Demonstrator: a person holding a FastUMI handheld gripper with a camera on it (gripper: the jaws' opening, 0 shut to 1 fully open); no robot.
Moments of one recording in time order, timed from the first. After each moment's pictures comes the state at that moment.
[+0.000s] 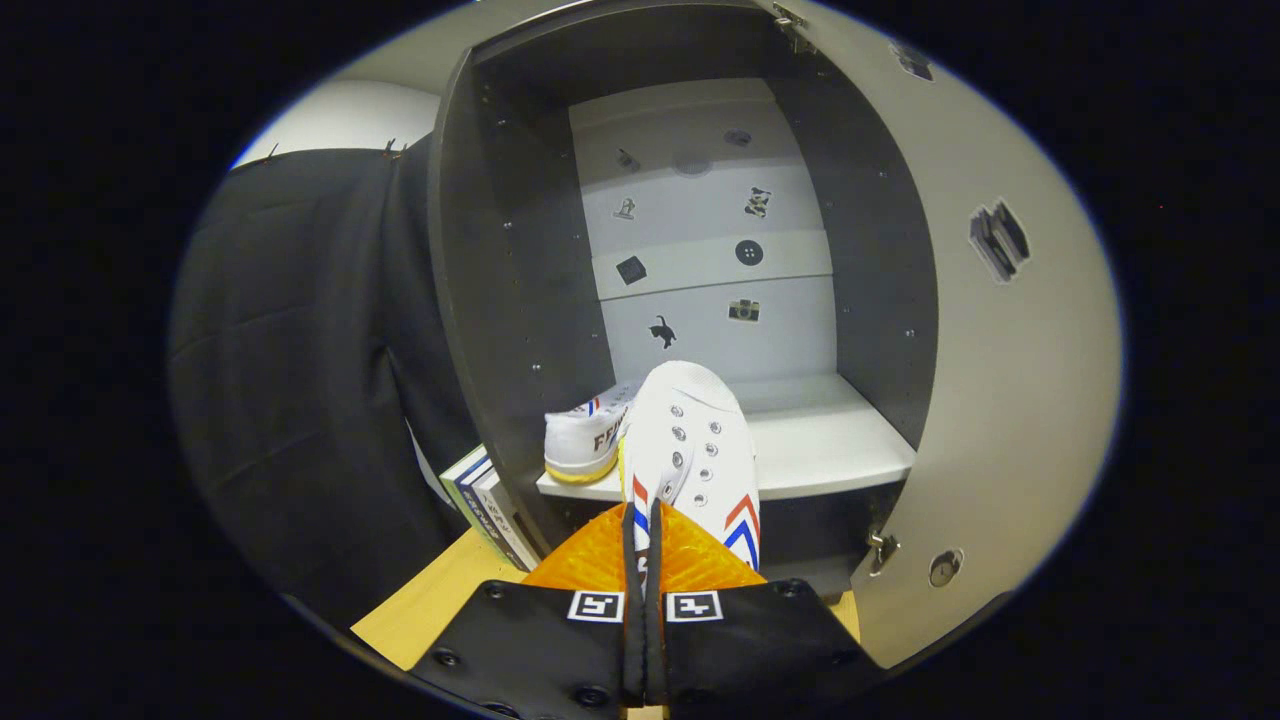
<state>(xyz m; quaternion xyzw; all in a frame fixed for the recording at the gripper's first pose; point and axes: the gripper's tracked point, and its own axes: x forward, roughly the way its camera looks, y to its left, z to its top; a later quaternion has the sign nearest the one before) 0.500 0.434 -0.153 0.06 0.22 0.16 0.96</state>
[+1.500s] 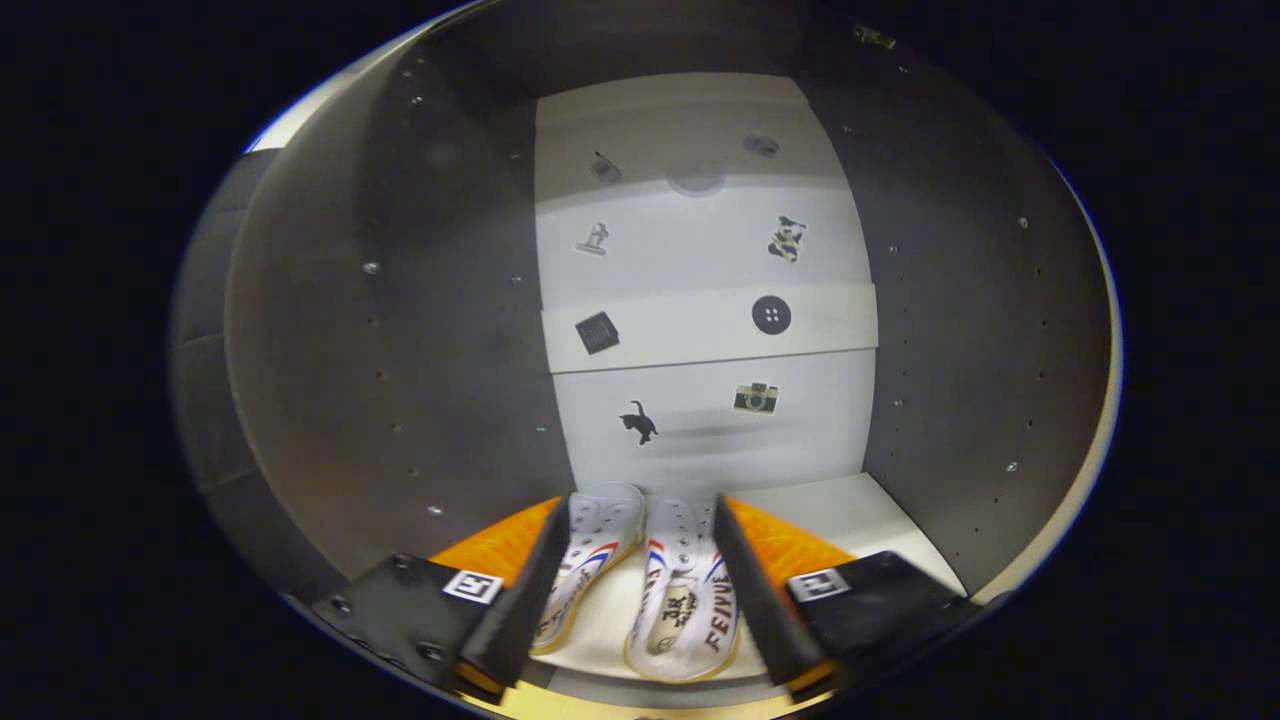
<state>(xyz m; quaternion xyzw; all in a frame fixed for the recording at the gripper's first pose) 0.629 0.464 -0.116 0.04 0.16 0.13 0.98</state>
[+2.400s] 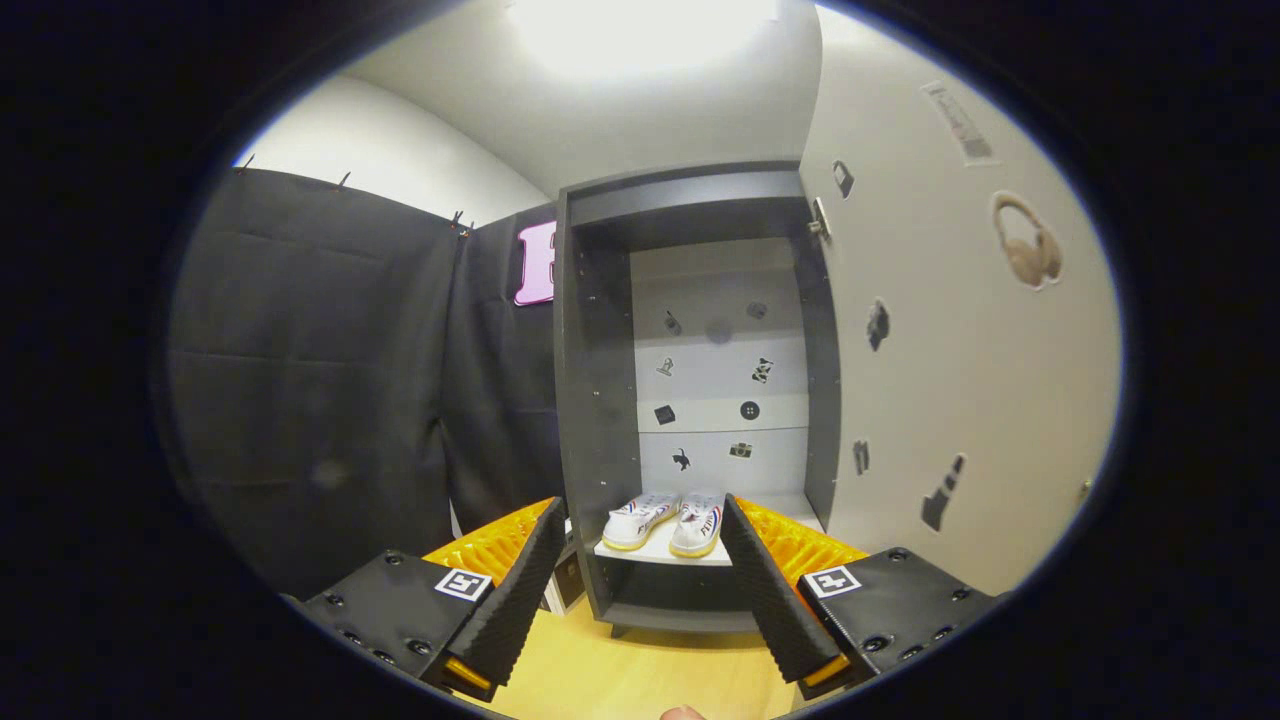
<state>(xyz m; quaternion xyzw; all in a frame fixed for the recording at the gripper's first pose) 0.318 0.385 0.020 0.02 0.06 0.18 0.98</state>
